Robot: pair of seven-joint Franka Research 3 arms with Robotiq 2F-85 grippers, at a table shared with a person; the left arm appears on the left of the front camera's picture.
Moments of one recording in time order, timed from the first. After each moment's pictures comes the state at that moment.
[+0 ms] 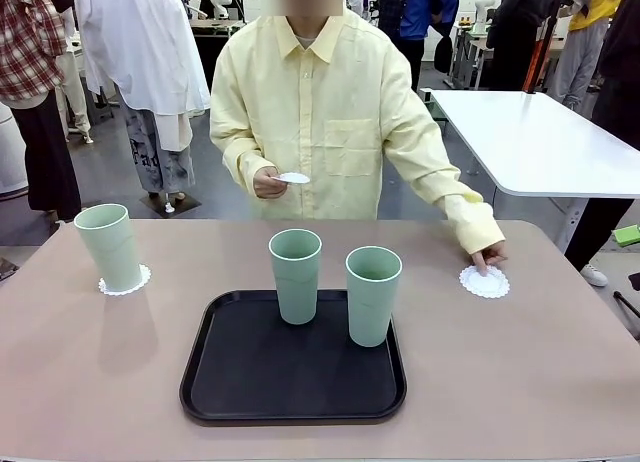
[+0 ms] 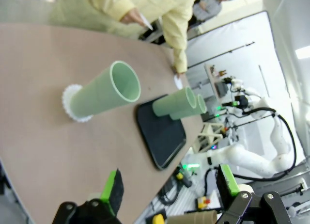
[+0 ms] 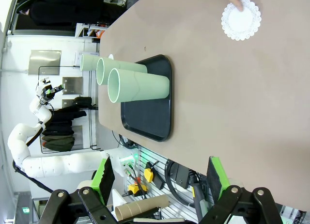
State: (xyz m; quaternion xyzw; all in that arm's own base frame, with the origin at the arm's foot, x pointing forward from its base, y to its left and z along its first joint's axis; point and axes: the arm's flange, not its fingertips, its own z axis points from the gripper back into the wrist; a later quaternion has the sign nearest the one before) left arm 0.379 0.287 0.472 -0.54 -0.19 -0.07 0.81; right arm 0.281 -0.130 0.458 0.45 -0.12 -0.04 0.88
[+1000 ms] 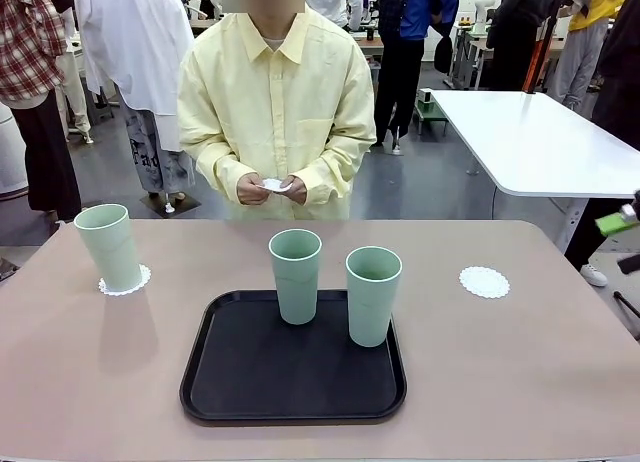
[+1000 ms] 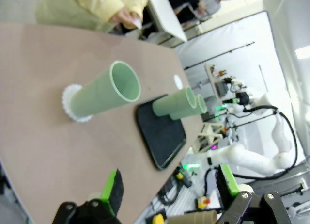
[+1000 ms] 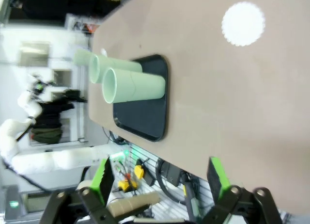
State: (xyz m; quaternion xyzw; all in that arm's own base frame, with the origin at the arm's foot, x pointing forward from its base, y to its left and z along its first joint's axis) left arm 0.379 0.287 0.471 -0.54 -0.19 -0.07 0.81; right arm 0.311 -0.111 0.479 0.41 -0.11 -0.01 0.91
